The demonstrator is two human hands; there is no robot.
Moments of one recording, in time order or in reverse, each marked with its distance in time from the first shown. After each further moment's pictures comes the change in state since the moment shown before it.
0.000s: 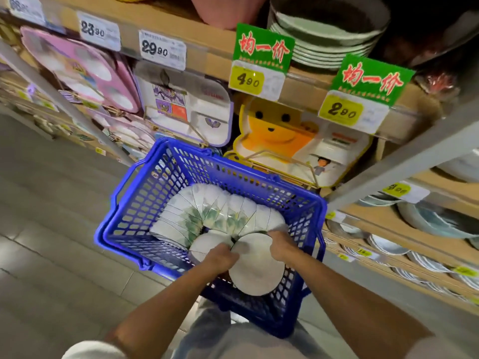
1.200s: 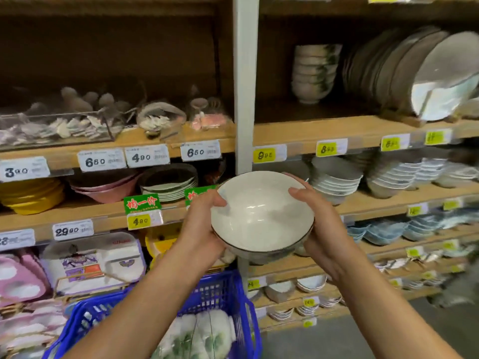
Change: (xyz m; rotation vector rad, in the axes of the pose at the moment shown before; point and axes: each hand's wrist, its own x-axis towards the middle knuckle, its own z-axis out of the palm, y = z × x) left_hand -0.312 0.234 -0.061 -0.792 -0.529 0.896; right_hand -0.360 0.035 -0.157 1.544 0.864 -0.760
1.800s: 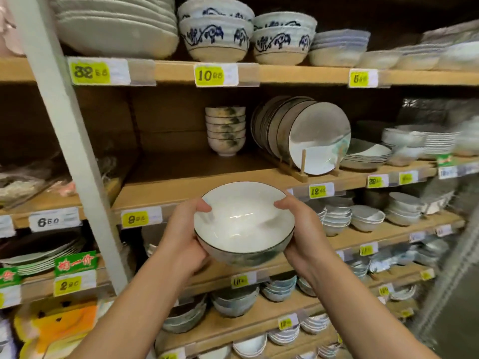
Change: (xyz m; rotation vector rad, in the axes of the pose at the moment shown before) left_hand 0.070 -0.044 0.247 -0.015 0.018 -0.007; right_hand 0.028 -0.142 -0.200 0.091 0.154 -0.055
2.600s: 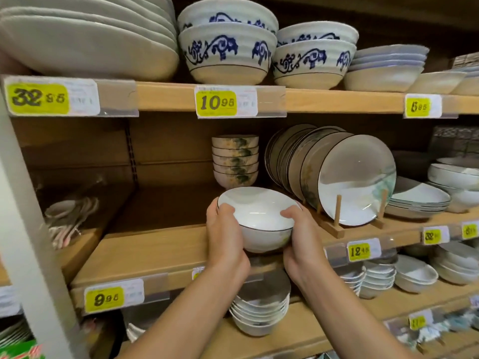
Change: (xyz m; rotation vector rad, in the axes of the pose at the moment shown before) left_hand 0.160 0.017 0.057 -0.060 0.247 0.398; right_hand 0.170 0.004 0.022 0.065 0.204 -0.122
